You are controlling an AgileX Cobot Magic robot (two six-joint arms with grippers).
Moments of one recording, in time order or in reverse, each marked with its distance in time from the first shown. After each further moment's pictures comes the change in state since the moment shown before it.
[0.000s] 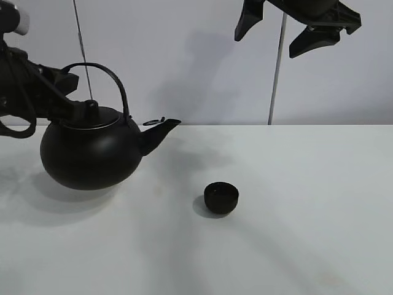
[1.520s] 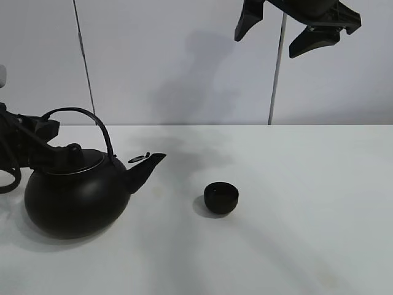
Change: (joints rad) left arm 0.002 0.098 0.173 -0.075 -0.191 -0.071; right arm 0.000 0.000 0.000 0.000 -0.001 0.000
